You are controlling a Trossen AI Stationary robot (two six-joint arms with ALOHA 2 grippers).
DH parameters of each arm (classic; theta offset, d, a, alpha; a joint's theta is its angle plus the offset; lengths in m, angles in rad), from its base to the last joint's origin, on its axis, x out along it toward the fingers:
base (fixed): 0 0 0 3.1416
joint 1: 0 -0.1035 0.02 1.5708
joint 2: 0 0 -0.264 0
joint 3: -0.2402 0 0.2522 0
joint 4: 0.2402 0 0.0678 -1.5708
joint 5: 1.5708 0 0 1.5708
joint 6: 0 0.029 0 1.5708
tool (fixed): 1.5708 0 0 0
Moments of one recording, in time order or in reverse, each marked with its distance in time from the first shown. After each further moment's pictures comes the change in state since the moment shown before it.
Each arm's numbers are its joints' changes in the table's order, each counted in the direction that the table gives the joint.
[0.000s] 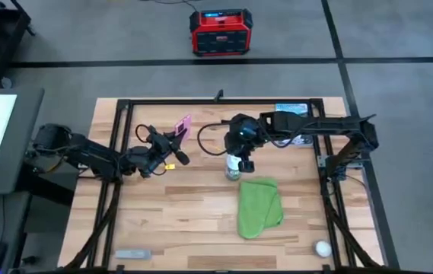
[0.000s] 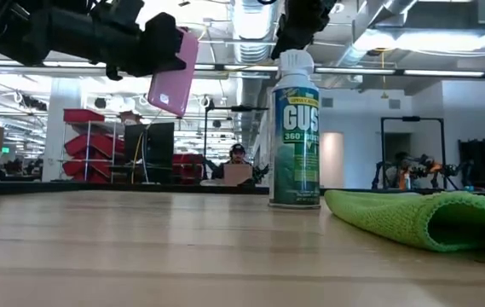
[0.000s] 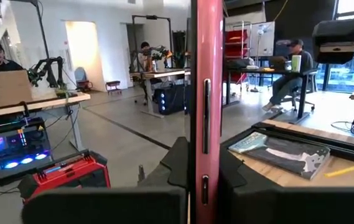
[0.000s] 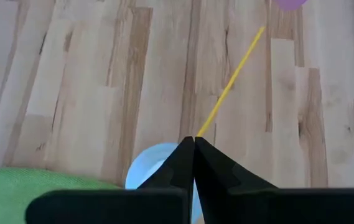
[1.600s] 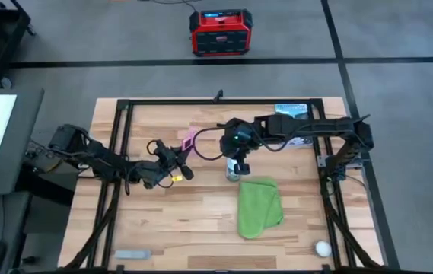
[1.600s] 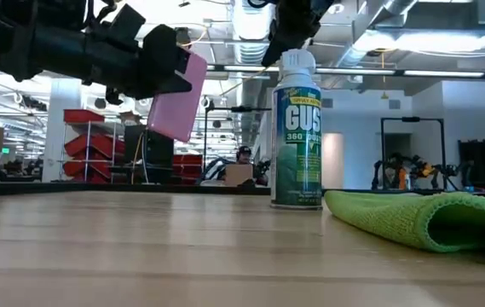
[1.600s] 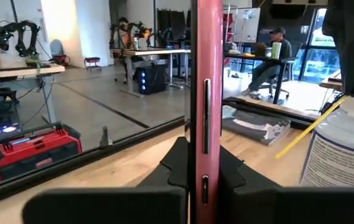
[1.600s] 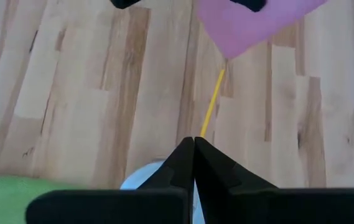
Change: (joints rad) left arm 0.135 0.218 -0.001 -0.070 -0.080 -0.203; right arm -0.019 0.053 -0.019 -0.042 0.035 -0.035
